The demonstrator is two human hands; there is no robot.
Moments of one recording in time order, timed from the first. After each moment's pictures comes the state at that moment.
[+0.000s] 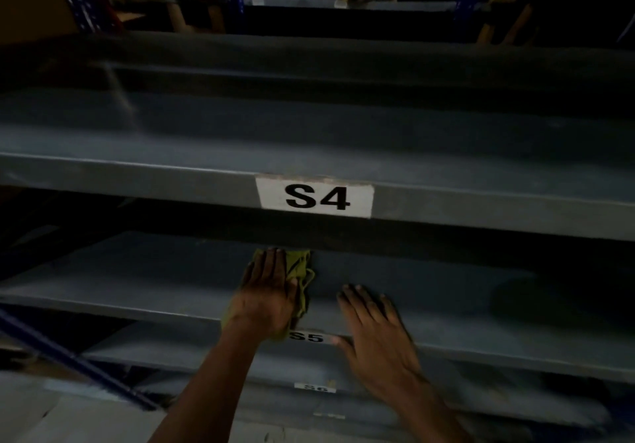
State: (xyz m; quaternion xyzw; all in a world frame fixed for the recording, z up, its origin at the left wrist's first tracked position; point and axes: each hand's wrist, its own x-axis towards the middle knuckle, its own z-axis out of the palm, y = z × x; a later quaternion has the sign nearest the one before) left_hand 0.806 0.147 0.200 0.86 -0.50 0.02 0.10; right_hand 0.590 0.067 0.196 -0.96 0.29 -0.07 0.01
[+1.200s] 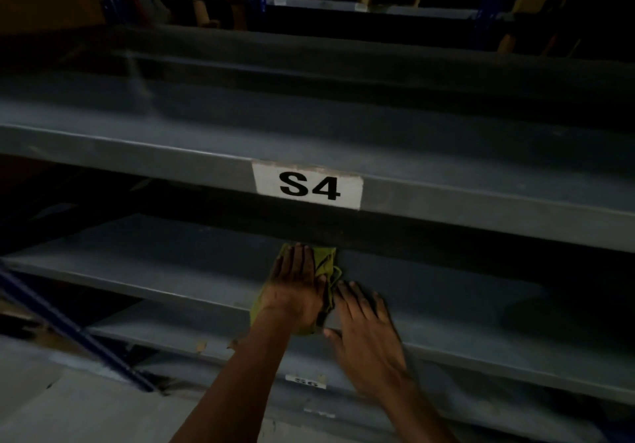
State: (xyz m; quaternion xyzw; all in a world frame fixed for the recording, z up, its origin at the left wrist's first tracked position) left_hand 0.751 0.116 0.212 0.87 -0.49 -0.01 0.06; right_hand 0.590 0.070 0.201 -0.96 0.29 -0.06 0.02
